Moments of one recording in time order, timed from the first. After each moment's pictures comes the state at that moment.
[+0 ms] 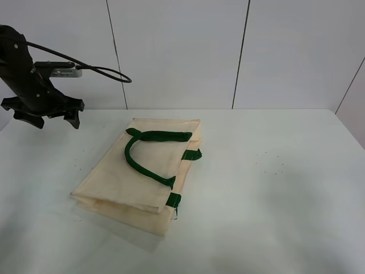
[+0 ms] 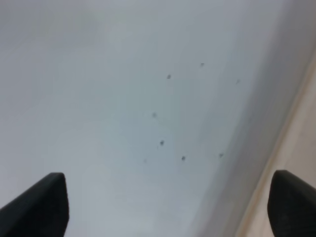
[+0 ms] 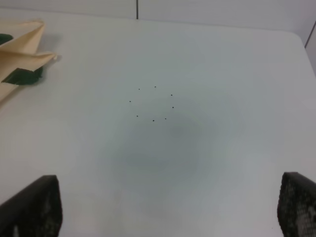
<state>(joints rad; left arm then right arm) -0.06 1.83 -1.39 0.15 0.79 -0.16 0.03 0.00 -0.49 0.02 1.03 -0.01</state>
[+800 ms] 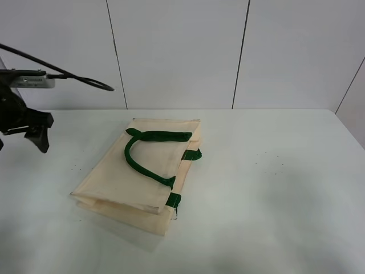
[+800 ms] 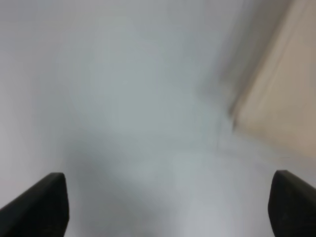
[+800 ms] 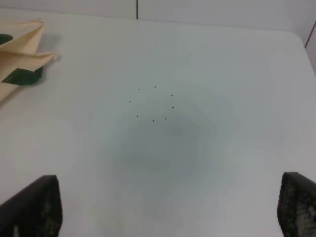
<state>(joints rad) -0.06 1.49 -1.15 0.14 1.07 -0.16 0.03 0.00 -0.49 0.02 1.03 -0.01</state>
